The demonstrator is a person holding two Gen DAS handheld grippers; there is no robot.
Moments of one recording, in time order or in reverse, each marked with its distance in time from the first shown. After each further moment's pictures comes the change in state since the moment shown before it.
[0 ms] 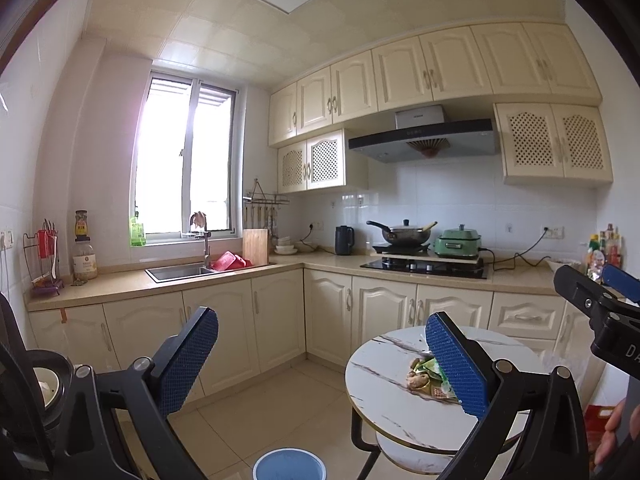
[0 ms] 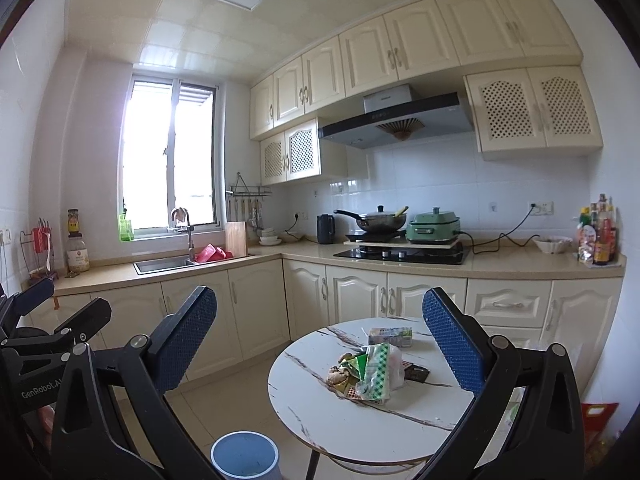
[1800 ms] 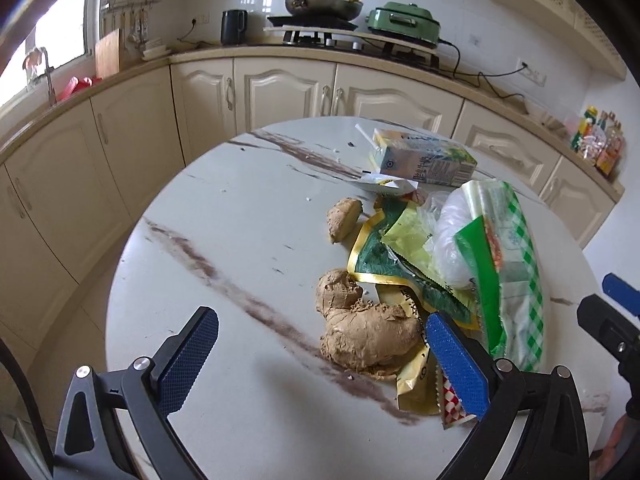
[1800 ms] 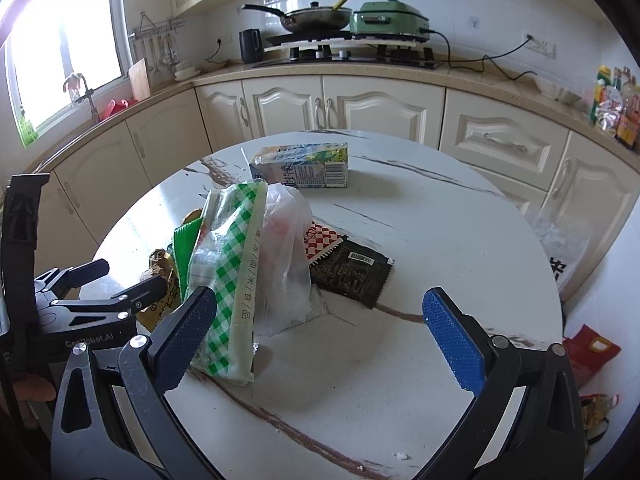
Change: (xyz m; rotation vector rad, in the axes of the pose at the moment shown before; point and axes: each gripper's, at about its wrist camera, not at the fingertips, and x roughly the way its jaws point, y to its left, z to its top) left arm 0.607 -0.147 -0.030 0.031 0.760 -0.359; right arm 0.320 -0.172 -0.190 0.099 0.666 -0.155
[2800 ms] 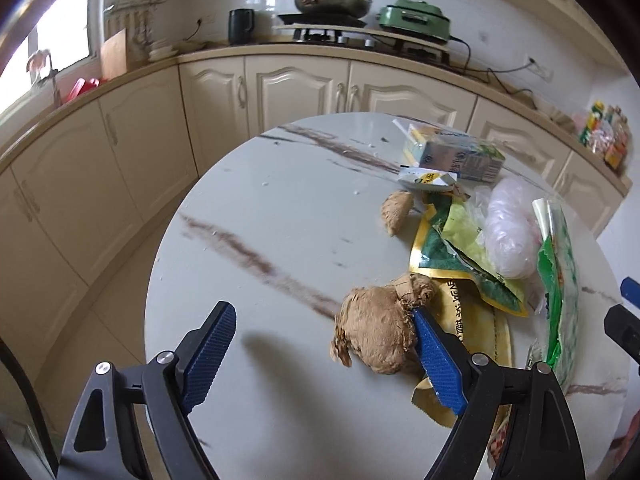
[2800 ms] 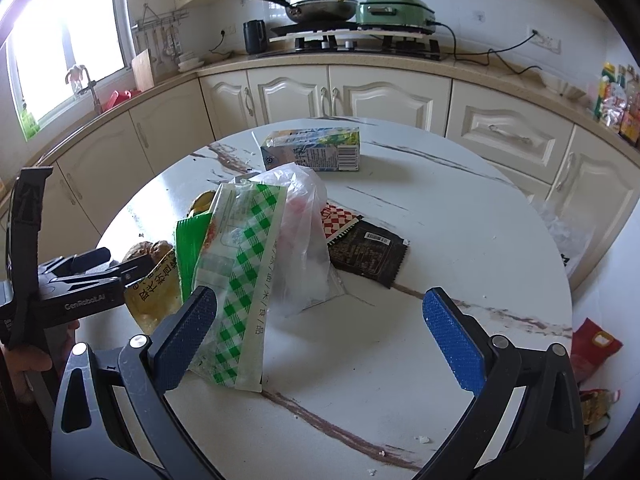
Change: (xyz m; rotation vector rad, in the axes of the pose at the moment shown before) left arm -0.005 0.021 -0.008 0.053 -0.007 0.046; right arm 0.000 0.013 -0.011 -0.010 0.028 -0.002
